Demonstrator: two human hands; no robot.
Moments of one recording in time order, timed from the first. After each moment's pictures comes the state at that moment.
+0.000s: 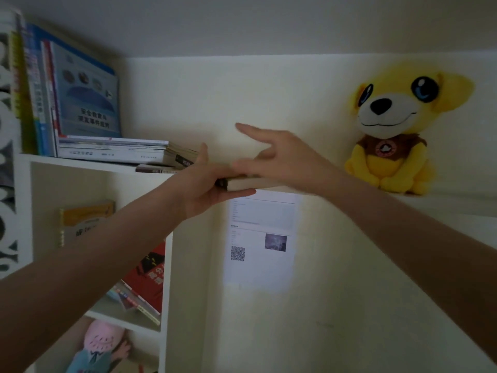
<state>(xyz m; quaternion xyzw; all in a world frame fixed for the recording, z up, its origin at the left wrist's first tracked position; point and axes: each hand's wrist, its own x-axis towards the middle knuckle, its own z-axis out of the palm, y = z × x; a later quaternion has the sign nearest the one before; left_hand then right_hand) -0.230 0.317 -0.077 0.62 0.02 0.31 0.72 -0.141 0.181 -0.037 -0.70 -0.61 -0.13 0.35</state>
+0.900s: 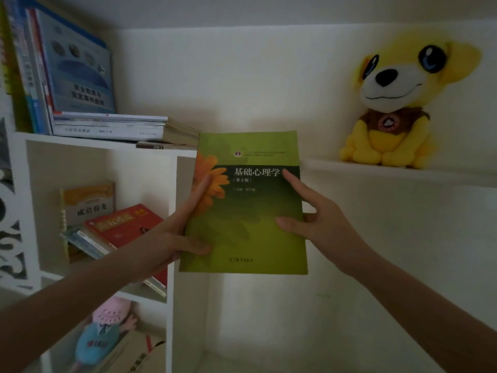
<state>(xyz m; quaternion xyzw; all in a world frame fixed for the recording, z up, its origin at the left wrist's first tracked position) -0.293 0.332 -0.190 0.72 -0.06 0.22 0.65 -0.115 0.142 -0.161 -0.60 -0.57 0.05 0.57</state>
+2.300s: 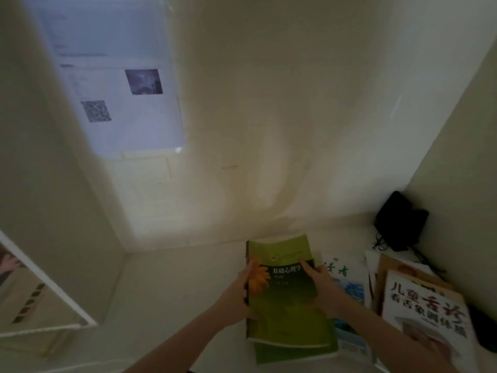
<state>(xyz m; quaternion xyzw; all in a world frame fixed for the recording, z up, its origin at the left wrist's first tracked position) -0.105 0.167 -0.589 0.80 -0.01 -0.13 0.59 -0.008 -0.061 -0.562 -0.91 -0.19 0.27 0.24</state>
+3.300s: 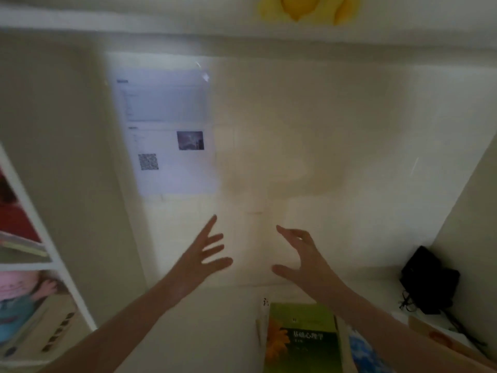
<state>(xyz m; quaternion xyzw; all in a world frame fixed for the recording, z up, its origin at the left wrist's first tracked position) -0.131 0.251 -0.393 0.72 0.06 0.13 0.67 -0.021 0.031 -0.390 -0.85 -0.36 0.04 0.37</state>
